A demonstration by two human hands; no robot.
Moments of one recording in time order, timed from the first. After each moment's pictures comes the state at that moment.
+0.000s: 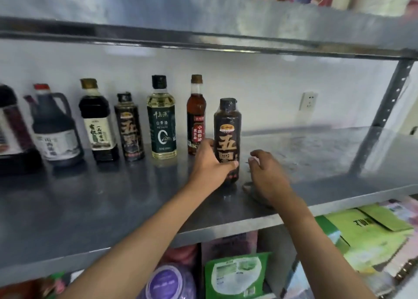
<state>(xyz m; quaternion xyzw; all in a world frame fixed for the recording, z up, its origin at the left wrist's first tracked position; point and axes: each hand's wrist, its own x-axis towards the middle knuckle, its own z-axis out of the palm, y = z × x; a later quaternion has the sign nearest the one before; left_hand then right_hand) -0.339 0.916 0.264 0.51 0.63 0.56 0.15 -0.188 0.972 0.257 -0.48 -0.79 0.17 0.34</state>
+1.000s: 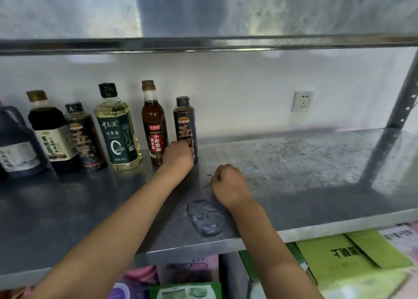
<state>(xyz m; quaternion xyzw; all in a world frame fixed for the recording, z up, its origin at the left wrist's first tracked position) -0.313 1.050 0.287 0.42 0.88 0.21 -0.03 -0.158 1.059 0.245 -0.43 -0.85 0.20 0.24</state>
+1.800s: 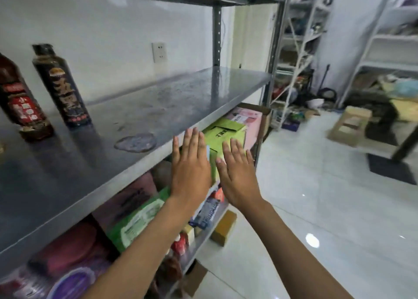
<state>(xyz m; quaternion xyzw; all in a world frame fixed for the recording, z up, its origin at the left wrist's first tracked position) -0.139 0.868 0.164 0.81 0.49 0.27 -0.18 -0.015 0.825 0.148 -0.70 -0.65 0.00 0.31</state>
